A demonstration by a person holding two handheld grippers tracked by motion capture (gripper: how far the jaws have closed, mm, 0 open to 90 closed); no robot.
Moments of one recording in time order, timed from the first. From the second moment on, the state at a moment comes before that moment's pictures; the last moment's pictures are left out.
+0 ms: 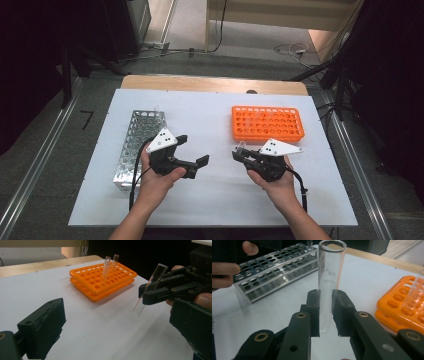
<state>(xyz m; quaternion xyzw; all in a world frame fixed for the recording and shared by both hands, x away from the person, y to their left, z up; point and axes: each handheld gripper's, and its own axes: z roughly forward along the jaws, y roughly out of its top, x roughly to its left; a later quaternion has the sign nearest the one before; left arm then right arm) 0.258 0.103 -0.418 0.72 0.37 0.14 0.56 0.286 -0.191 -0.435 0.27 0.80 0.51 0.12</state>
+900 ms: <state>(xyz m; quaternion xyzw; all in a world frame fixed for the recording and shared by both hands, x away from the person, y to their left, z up) 0.249 0.065 -0.421 0.76 0.34 0.12 0.55 0.270 -0.154 -0.444 0.23 0.83 0.50 0.11</state>
